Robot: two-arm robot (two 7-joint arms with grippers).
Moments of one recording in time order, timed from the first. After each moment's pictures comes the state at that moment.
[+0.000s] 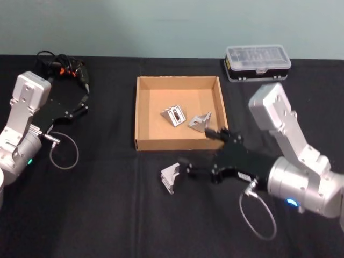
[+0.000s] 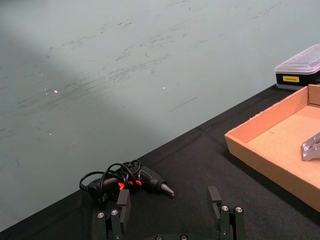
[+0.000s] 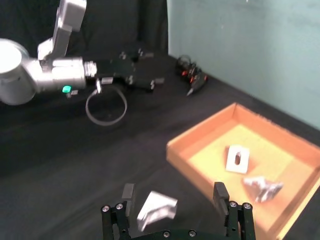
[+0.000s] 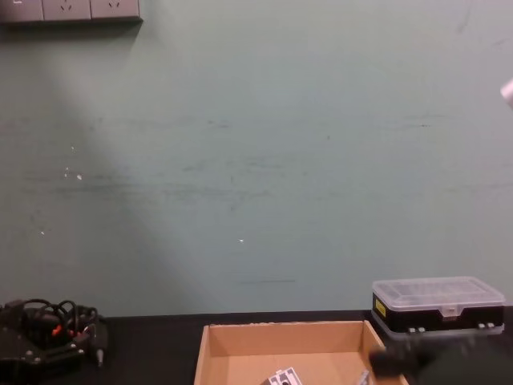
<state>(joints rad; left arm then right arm) -0.20 0.60 0.45 -1.41 -0.25 -0.12 0.03 0.01 0.56 -0.38 -1.96 0.29 0.39 0.43</state>
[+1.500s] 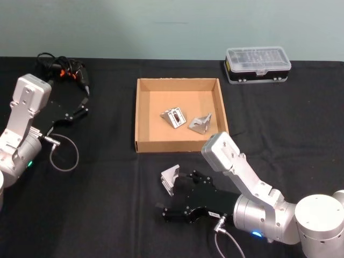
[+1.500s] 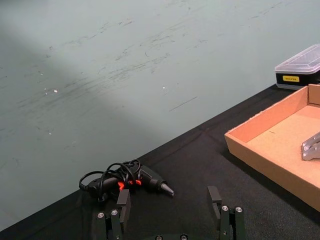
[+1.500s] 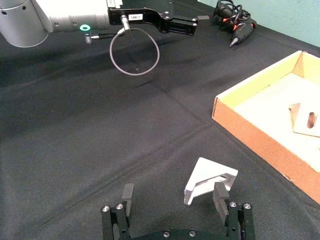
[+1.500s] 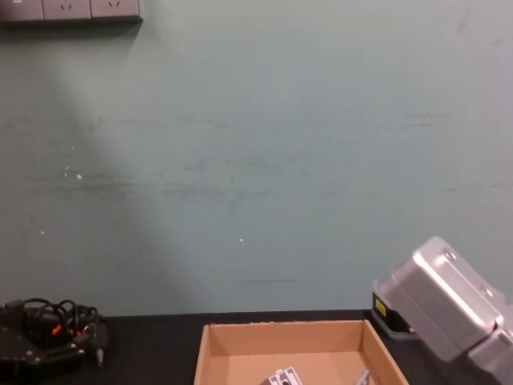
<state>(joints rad) -0.20 0.60 0.45 -1.41 -0.25 -0.12 0.03 0.03 0.48 -0.53 -1.80 0.19 0.39 0.45</state>
